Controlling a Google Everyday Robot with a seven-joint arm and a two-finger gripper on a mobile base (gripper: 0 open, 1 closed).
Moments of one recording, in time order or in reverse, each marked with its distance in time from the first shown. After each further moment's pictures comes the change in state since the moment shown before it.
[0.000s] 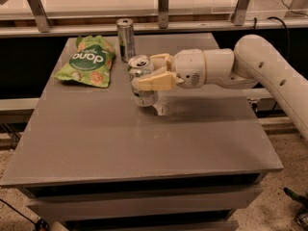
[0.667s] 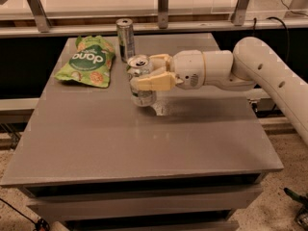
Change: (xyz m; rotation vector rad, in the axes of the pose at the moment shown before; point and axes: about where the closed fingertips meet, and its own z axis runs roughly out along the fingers) arm -0.002 0.001 0.003 -0.002 -0.026 0.006
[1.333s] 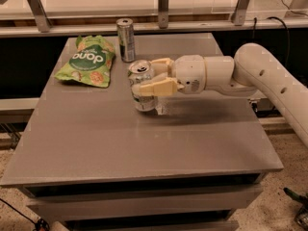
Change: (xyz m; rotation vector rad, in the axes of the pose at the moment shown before) arm 0.009 0.003 -0.003 0.020 -0.008 -0.025
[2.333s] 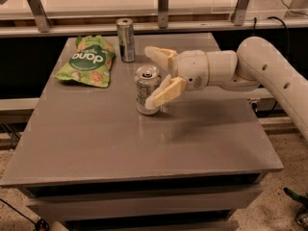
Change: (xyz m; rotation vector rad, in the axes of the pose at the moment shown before) arm -0.012 0.005 -0.002 -0.031 0.011 -0.052
